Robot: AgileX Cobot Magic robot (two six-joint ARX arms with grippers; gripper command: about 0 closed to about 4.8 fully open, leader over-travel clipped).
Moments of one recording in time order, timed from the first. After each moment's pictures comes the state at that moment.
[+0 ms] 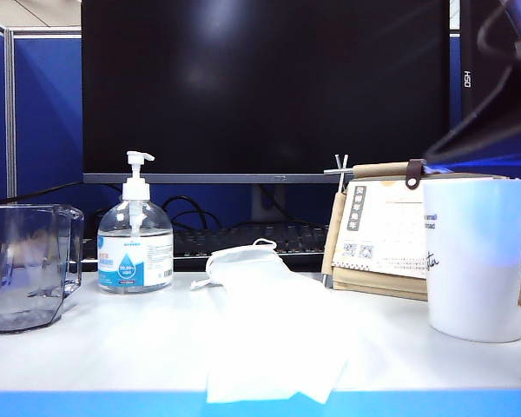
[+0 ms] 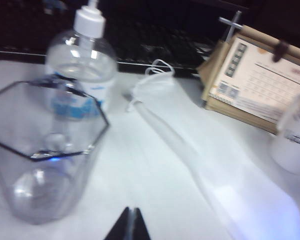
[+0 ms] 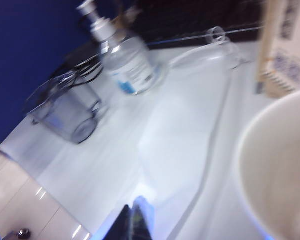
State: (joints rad) left arm -0.51 0.01 0.07 -0.25 0.00 -0.29; right arm 0.45 0.63 0.18 0.20 -0.34 0.44
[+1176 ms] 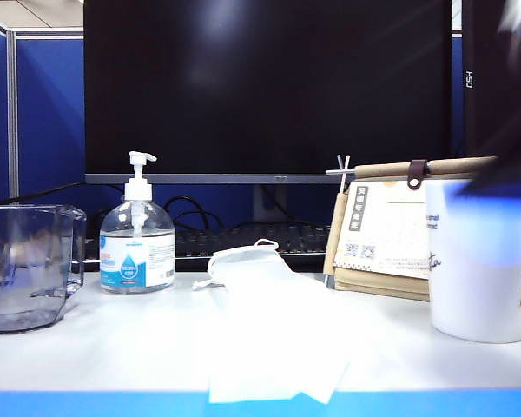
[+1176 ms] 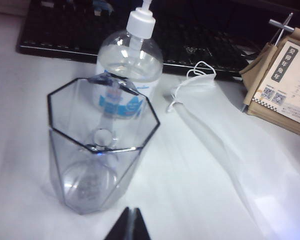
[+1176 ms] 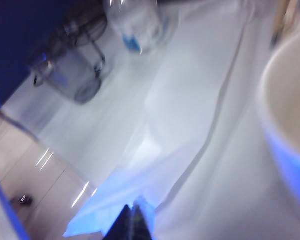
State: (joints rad) left arm -0.51 0.01 0.07 -0.29 -0.12 -0.29; right arm 0.50 0.48 0.18 -0.07 -0.35 0.40
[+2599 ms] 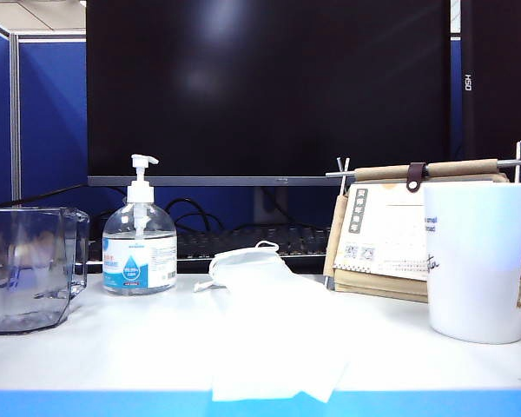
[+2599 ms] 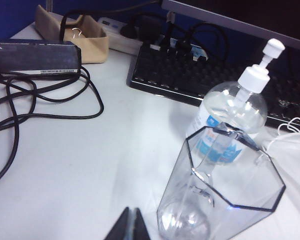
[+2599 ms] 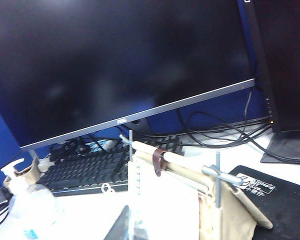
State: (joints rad) left arm -0.18 0.00 0.02 -0.20 -0.11 -0.29; right arm -0.08 0.00 0.18 -0.04 -0.34 0.39
